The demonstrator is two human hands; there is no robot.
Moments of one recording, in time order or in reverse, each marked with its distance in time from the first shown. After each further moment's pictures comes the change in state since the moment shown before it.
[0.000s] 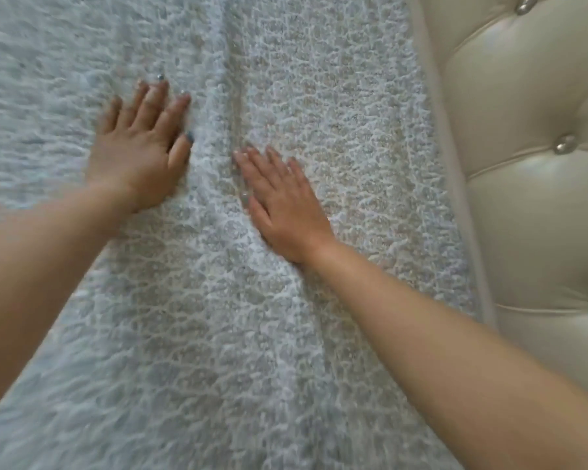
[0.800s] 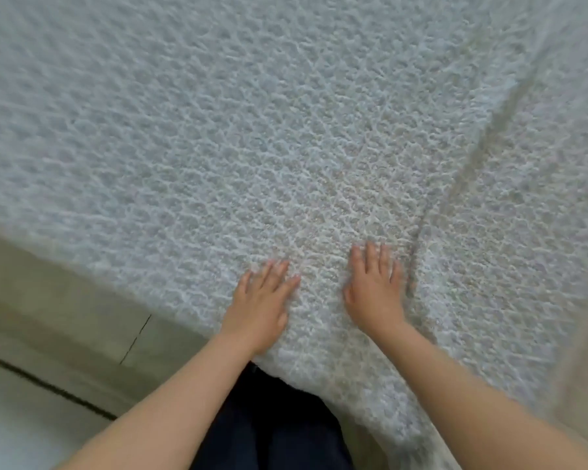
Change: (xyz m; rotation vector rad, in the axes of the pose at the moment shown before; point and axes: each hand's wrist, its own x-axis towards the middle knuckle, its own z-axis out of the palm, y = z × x) left_hand -0.495 0.035 -0.020 -0.337 -0.473 -0.400; right_hand -0.233 -0.225 0.021 -0.164 -0.570 0.042
